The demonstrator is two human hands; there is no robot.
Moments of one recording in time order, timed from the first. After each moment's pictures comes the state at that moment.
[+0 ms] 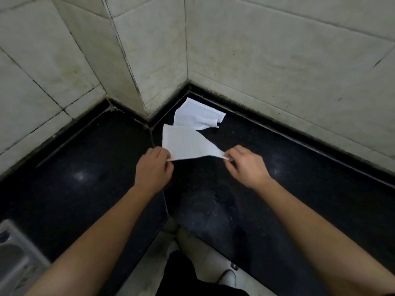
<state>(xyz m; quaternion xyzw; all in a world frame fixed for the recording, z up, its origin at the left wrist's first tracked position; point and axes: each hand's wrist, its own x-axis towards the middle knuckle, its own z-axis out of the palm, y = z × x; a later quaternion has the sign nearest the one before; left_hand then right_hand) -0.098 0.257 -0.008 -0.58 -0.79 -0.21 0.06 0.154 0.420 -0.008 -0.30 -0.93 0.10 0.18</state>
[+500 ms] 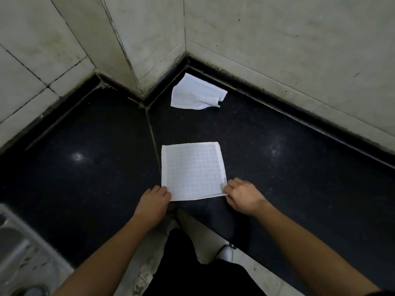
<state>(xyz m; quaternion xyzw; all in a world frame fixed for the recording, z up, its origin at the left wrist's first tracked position) -0.058 0.160 -0.115 -0.66 -0.74 0.04 -0.11 0.209 0.351 -0.116 -0.21 -0.97 0.10 -0.04</state>
